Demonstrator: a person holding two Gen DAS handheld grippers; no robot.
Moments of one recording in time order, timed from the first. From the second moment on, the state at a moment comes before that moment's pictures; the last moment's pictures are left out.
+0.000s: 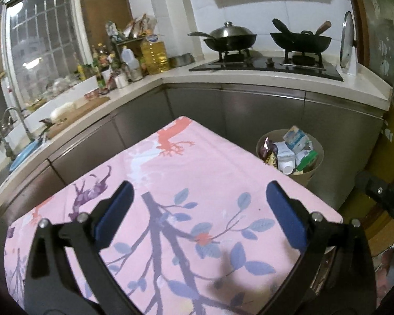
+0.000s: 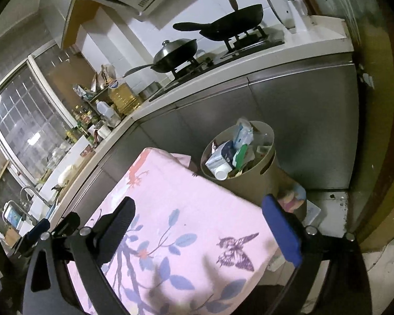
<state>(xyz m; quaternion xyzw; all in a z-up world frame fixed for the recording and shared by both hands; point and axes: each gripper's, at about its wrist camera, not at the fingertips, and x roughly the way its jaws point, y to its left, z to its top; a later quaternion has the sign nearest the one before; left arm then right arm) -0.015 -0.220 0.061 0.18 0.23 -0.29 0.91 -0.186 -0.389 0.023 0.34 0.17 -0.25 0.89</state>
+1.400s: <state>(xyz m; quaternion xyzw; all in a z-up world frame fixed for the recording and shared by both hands) -0.067 -0.170 0.090 0.17 0.18 -0.24 0.94 -0.225 -0.339 0.045 0.32 0.17 -0.24 0.90</state>
